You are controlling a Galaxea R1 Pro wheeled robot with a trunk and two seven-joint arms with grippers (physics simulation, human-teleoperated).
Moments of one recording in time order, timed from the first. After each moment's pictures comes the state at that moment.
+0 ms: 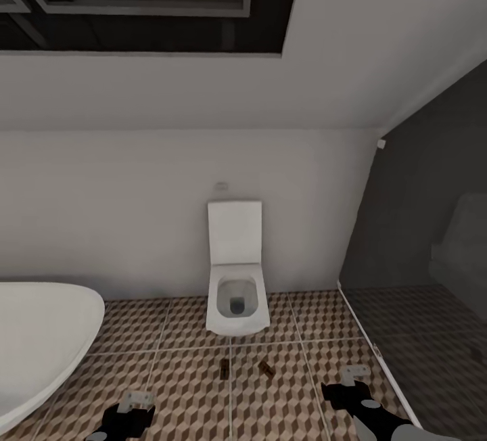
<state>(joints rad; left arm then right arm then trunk) -0.56 0.10 -0.25 0.07 0.19 -0.30 -0.05 -0.61 -0.08 0.41 -0.02 -0.35 -0.17 -0.01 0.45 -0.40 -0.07</state>
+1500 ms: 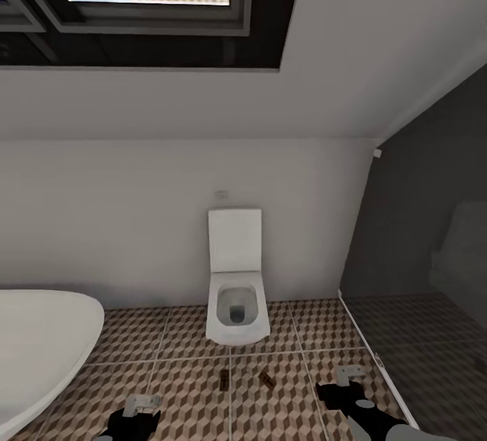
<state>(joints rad) -0.55 0.08 -0.25 0.07 0.19 -0.29 -0.05 -0.61 -0.05 0.41 -0.02 -0.35 -0.16 -0.01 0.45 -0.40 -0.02</state>
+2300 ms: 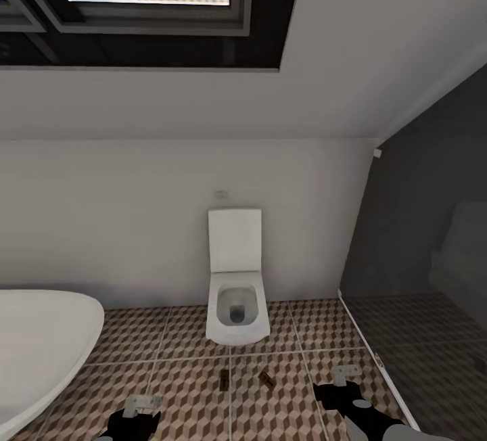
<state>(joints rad) -0.55 0.08 -0.25 0.07 0.19 -0.29 -0.05 -0.61 -0.04 0.41 -0.02 -0.35 -0.16 -0.01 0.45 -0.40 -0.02</state>
